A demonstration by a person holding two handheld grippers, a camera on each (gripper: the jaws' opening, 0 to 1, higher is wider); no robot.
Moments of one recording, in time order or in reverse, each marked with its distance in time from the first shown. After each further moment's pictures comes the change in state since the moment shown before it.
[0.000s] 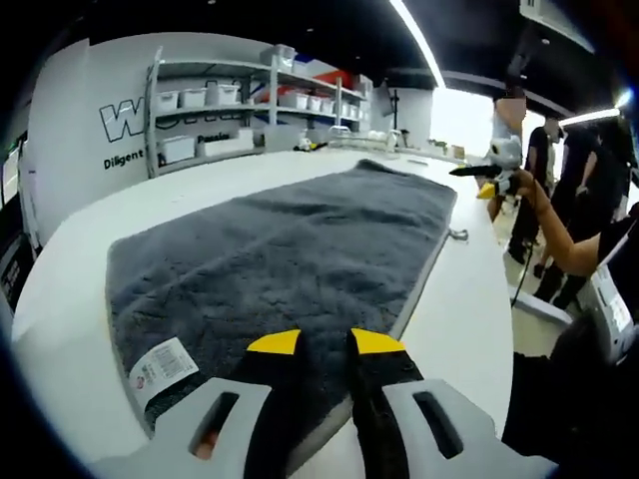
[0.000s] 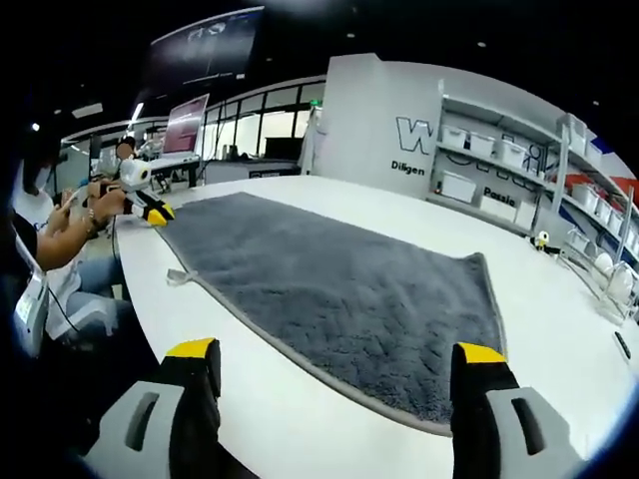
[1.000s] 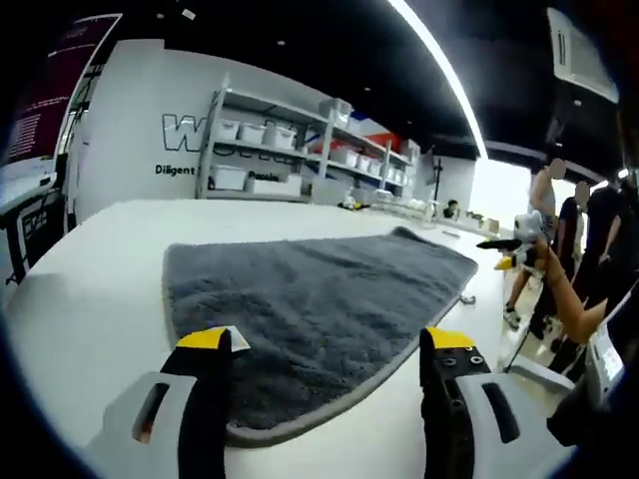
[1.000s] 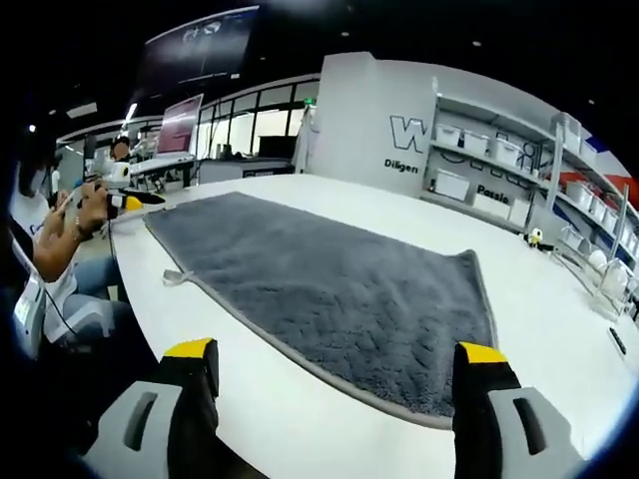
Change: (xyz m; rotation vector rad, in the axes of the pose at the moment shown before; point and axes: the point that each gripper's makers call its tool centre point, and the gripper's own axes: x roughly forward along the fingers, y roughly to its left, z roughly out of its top) left arm -0.054 0.016 0.014 -0.172 -0.262 0.161; right arm -0.006 -0.005 -0.001 0.013 0.011 -0.031
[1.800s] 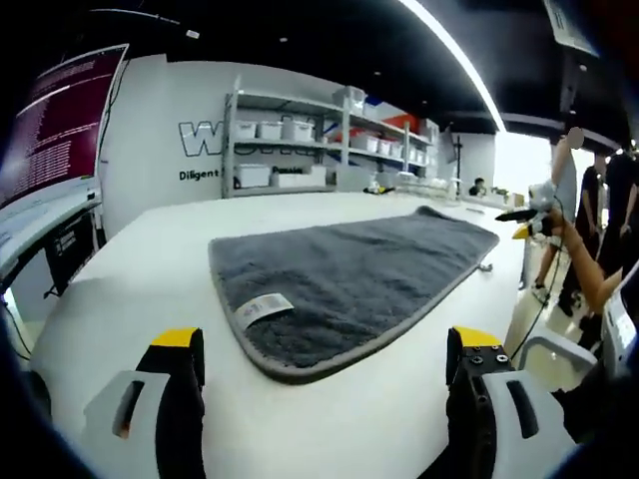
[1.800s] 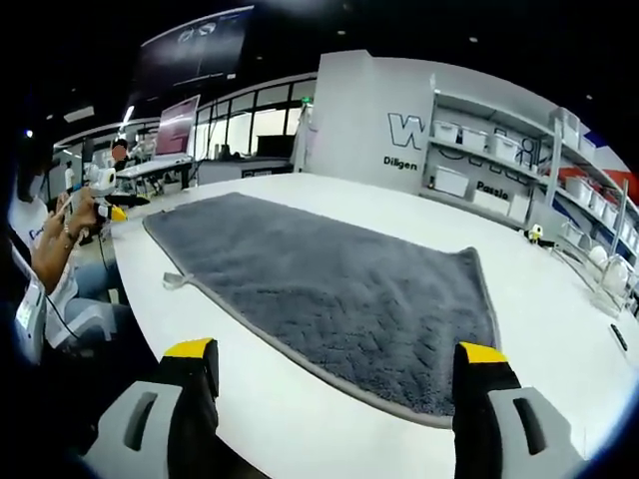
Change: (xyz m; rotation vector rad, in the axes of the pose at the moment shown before) left arm -0.047 0.021 -0.017 0.086 0.055 0.156; right arm -0.001 0.005 0.000 0.011 0.008 0.005
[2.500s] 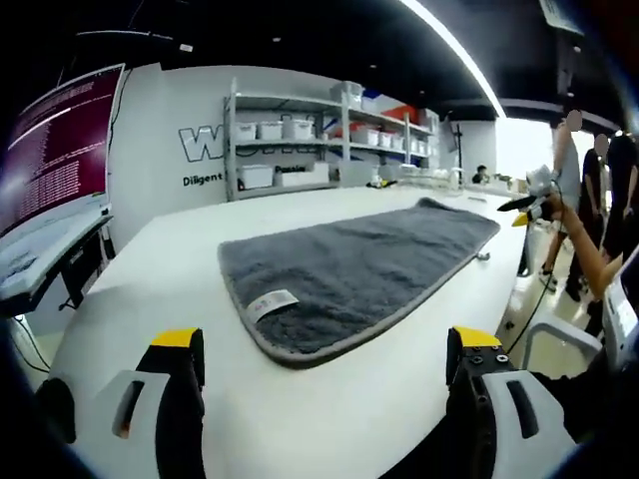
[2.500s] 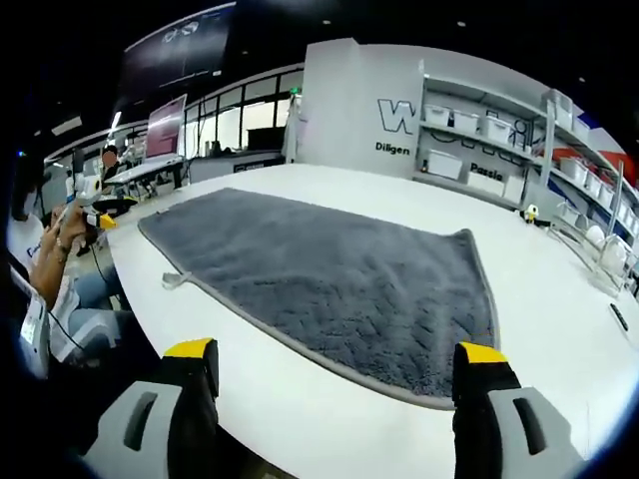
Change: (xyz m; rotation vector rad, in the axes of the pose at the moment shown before) left arm -0.018 -0.003 0.007 0.046 -0.008 0.014; right arm -0.005 -0.003 -0.008 0.066 0.053 -0.018
